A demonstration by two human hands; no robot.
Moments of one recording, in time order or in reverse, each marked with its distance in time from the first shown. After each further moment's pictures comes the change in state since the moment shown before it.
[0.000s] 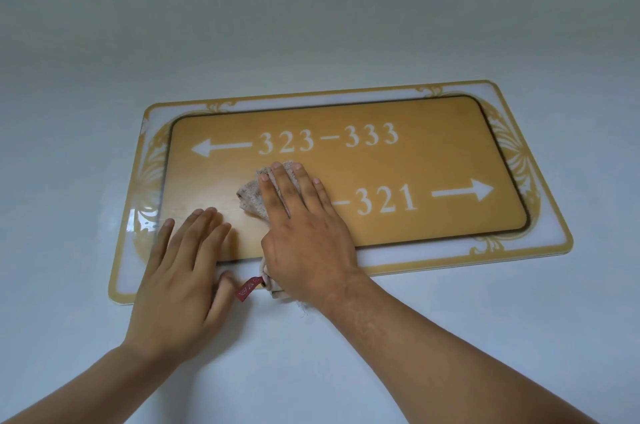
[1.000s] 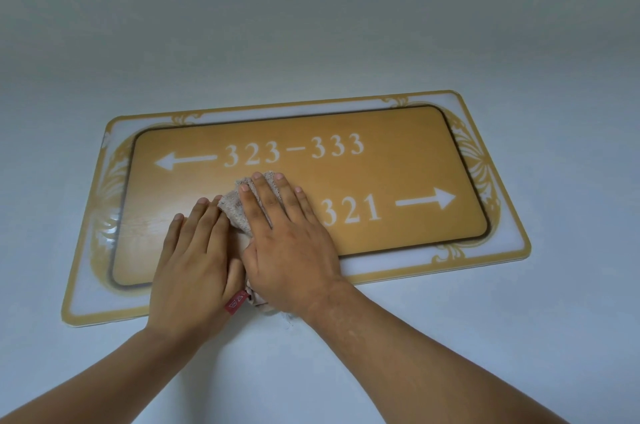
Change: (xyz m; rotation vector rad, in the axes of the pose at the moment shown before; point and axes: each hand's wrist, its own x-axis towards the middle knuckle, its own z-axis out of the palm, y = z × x) left_hand 0.046 0.052 0.013 0.029 -0.014 -0.070; right_hand -0.006 0.025 -0.005 0.019 0.003 -0.007
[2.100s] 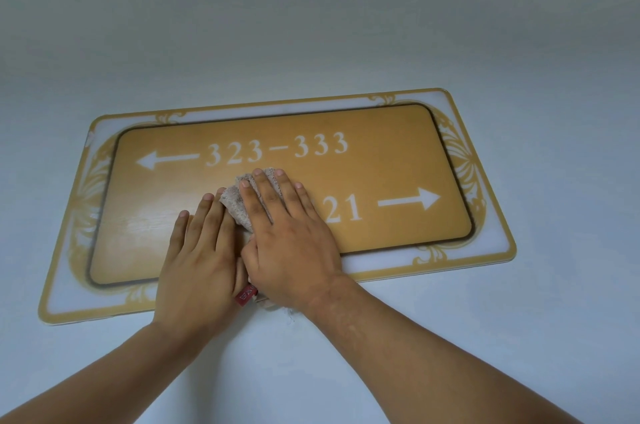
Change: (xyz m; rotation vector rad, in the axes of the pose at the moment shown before) left_hand 0.007 0.038 0.003 0.038 -0.033 0.001; right_hand -0.009 0.028 -0.007 0.019 0.038 -0.006
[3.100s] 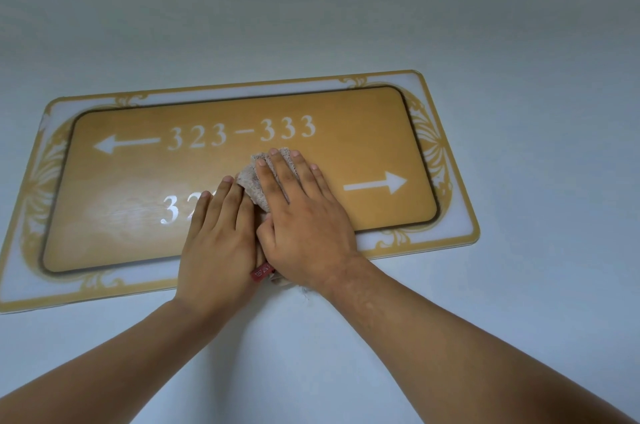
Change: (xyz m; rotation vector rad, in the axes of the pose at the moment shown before) left_hand 0.017 0.065 0.006 -0.047 -0.056 0.032; right_hand -0.026 0.054 -0.022 -0.040 0.007 0.055
